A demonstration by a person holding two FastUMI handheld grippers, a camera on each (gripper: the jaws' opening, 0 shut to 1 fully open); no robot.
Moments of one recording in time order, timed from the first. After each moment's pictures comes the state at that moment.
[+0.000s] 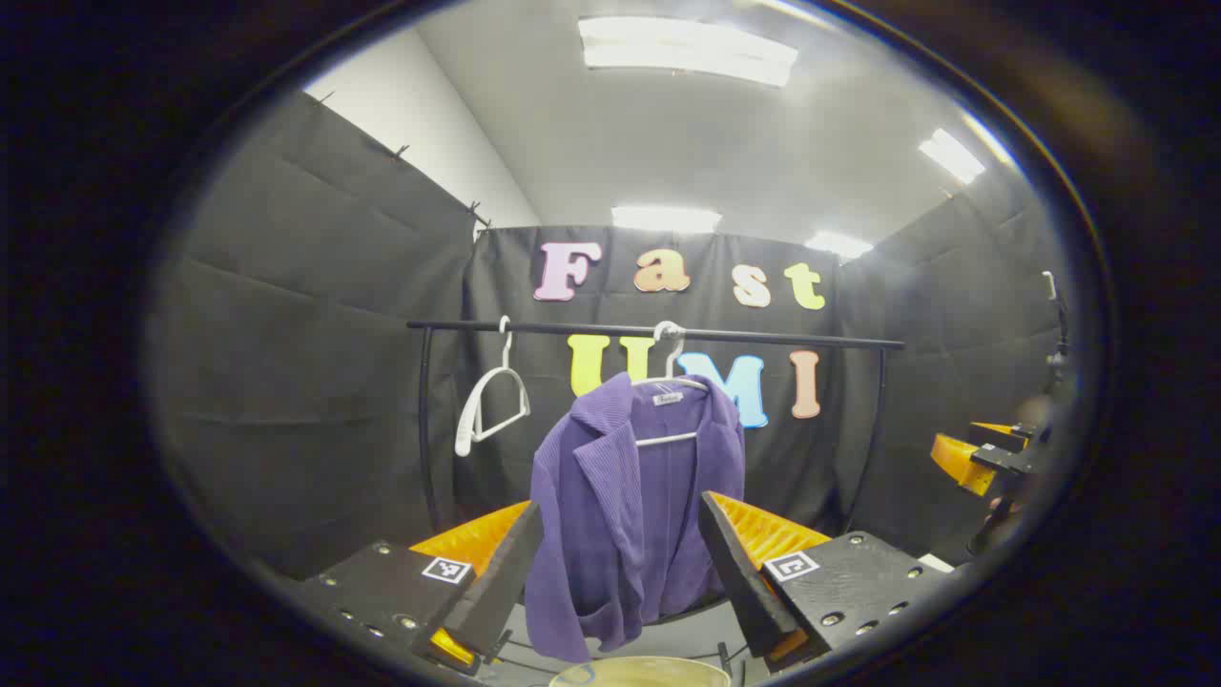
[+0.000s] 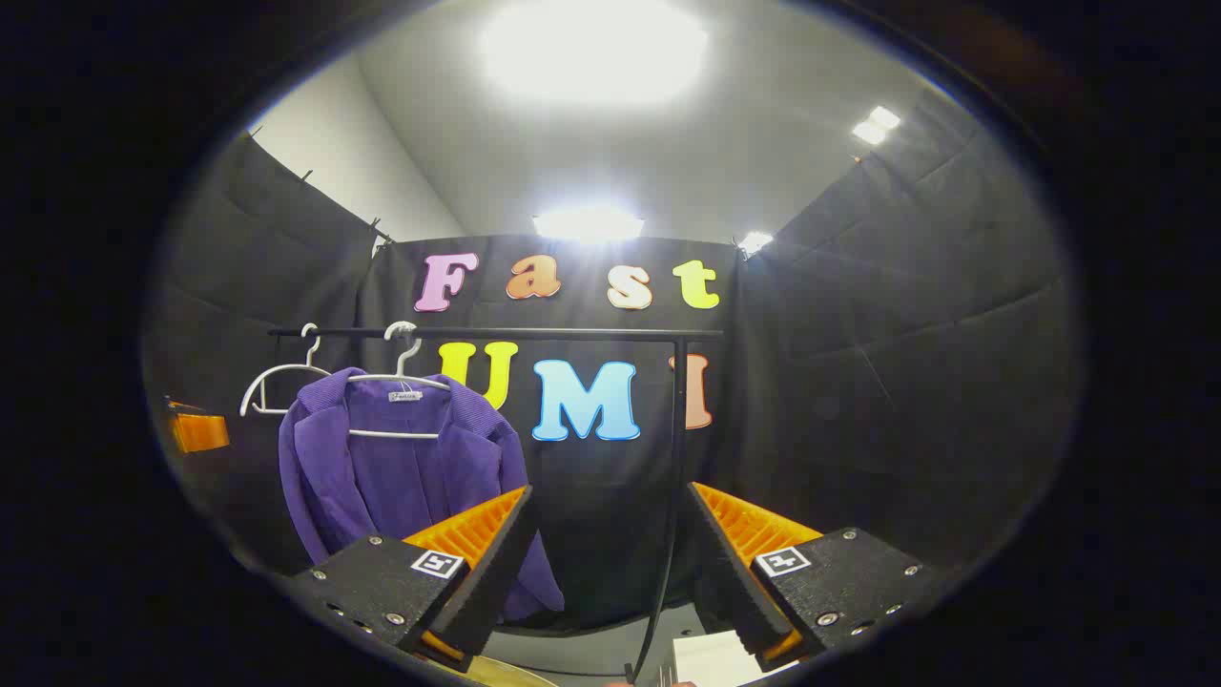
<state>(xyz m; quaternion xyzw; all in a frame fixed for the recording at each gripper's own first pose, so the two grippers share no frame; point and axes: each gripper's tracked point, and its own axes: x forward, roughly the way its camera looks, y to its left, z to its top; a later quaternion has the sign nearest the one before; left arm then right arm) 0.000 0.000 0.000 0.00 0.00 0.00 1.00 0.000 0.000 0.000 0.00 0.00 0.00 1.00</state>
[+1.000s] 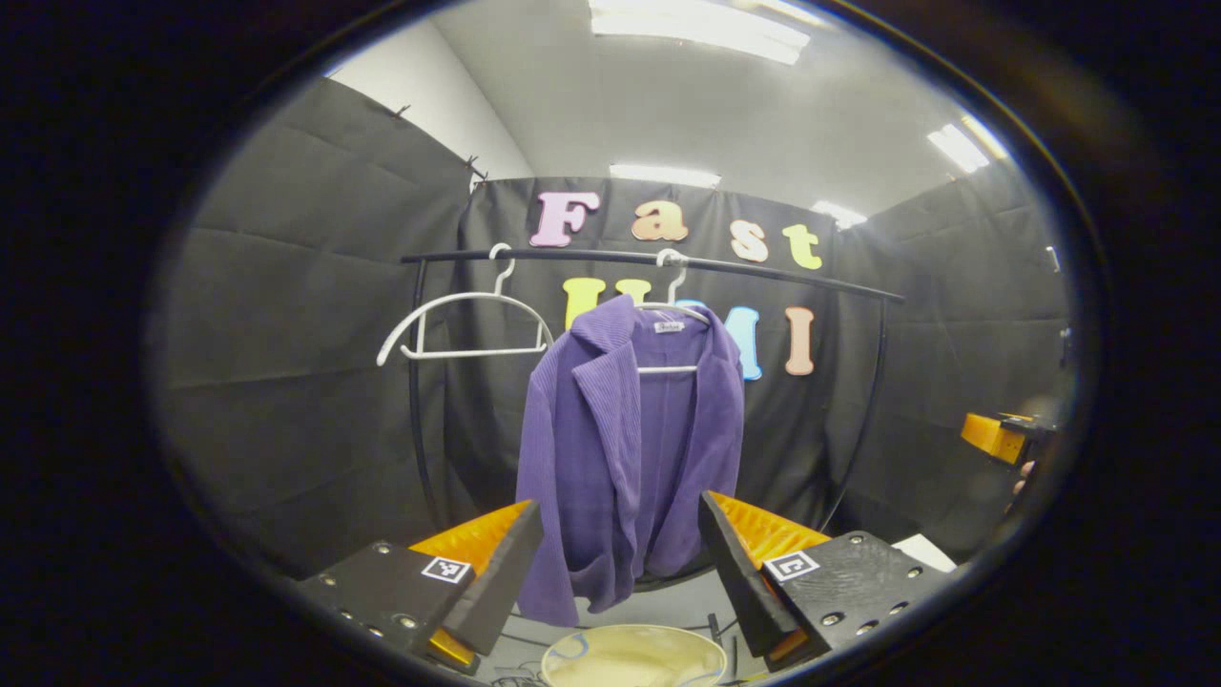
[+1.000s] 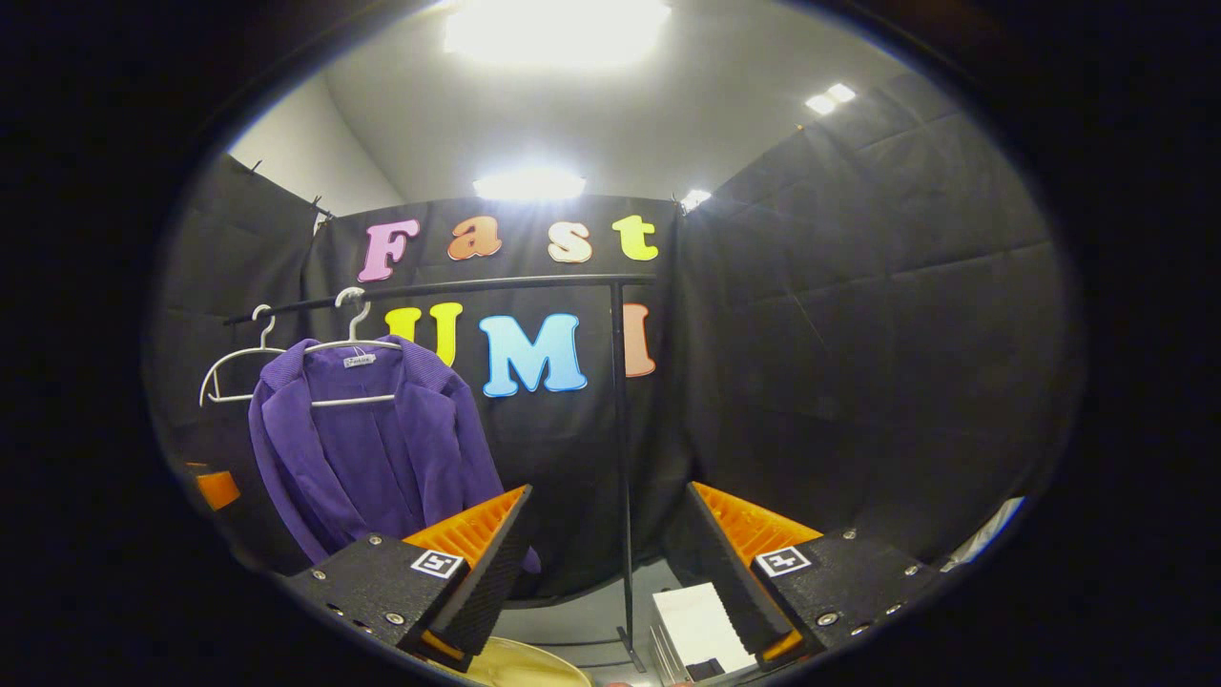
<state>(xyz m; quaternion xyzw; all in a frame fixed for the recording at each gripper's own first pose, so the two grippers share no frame) -0.005 0.006 -0.072 -0.01 0.07 0.00 1.00 -0.044 -0.022 -0.032 0.04 0.08 -0.08 0.99</state>
